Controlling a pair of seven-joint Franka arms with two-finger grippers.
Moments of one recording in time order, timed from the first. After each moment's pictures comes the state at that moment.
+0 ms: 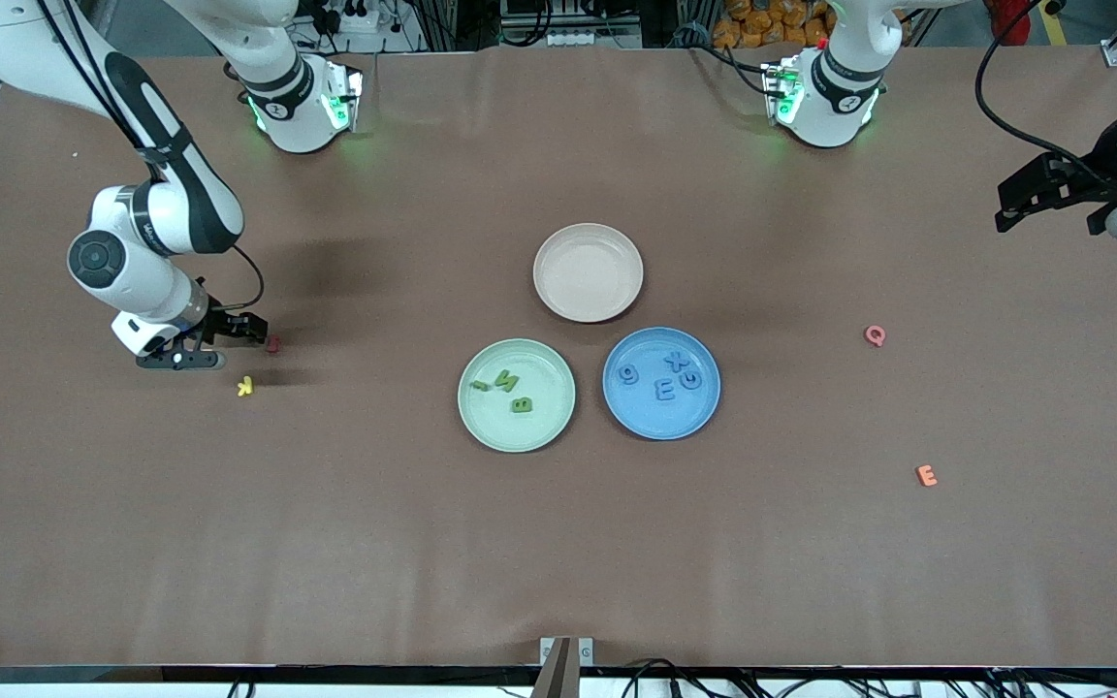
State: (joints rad) left arm -0.01 -0.07 -0.05 -1.61 0.01 1.53 -0.01; right arm -0.34 0.29 0.23 -2.41 -0.22 2.62 0.07
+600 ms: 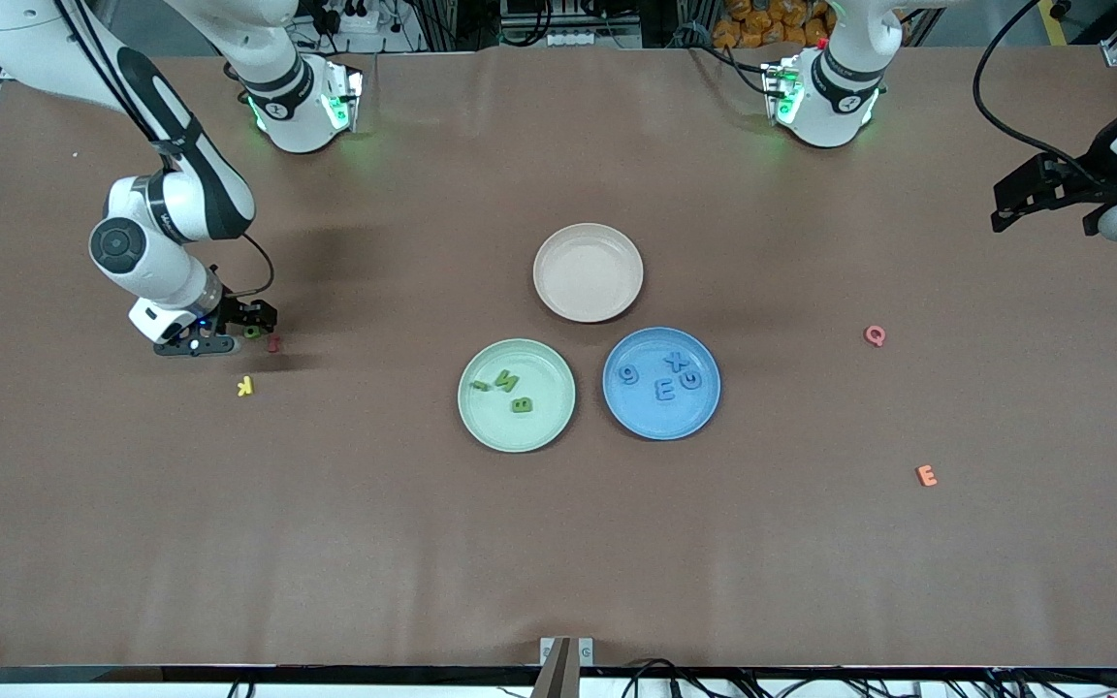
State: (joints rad) left arm -0.01 -0.07 -0.05 -1.61 0.01 1.53 0.00; right arm -0.34 0.28 0.23 -2.48 -0.28 2.69 0.07
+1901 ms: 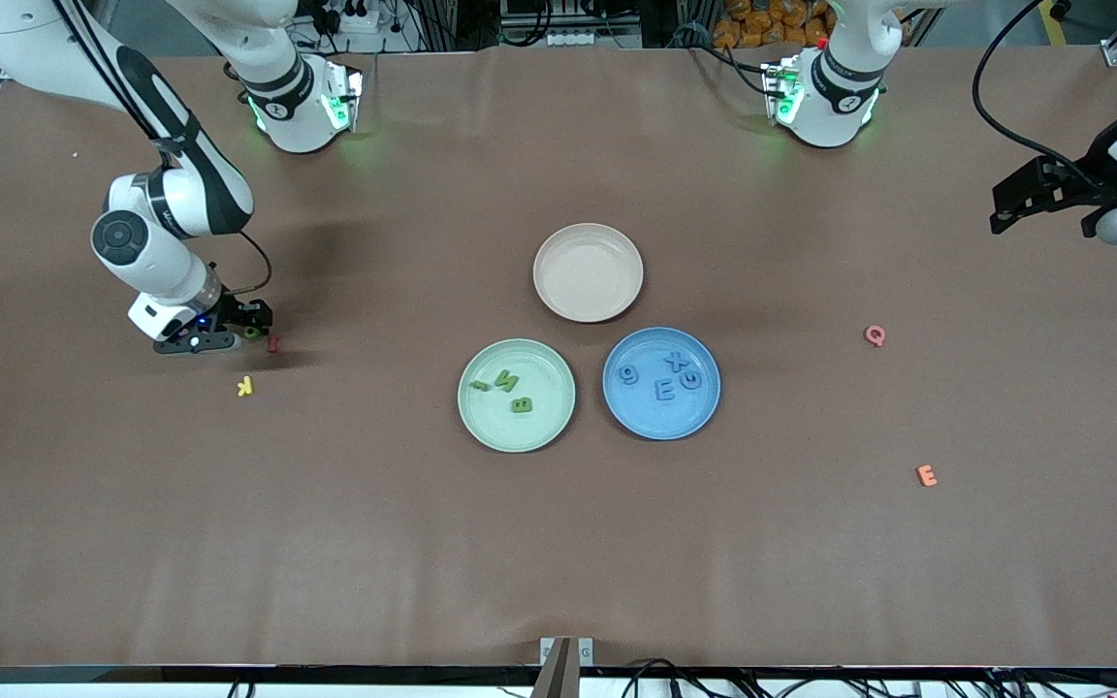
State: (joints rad) left arm -0.01 -0.06 -0.05 -1.61 0.01 1.53 0.00; right arm -0.36 0.29 0.23 -2.51 -0.34 2.76 0.06
